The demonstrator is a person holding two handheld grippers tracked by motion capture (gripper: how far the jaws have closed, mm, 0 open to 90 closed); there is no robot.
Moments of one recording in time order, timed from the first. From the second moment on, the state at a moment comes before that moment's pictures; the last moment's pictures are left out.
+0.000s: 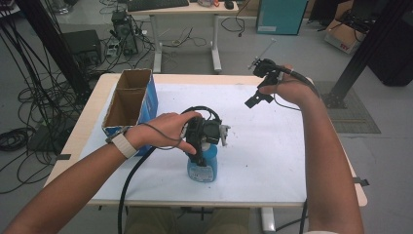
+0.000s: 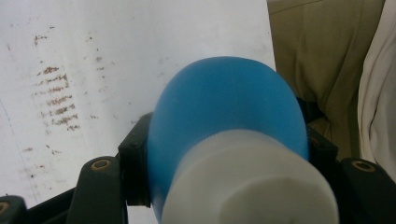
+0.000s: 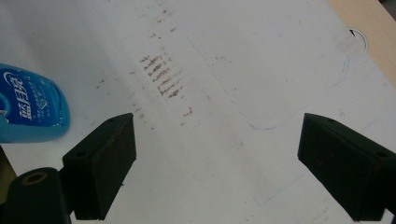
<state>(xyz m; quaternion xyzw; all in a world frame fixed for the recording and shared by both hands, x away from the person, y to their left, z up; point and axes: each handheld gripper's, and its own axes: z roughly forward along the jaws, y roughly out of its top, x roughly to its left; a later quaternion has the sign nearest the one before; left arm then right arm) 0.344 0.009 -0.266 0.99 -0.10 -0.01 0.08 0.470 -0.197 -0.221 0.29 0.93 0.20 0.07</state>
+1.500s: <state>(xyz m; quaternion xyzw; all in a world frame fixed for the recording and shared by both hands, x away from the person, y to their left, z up) 0.344 0.012 -0.253 0.99 -0.07 -0.01 0.09 0.461 -0.207 -0.214 0.29 0.93 0.22 0.08</state>
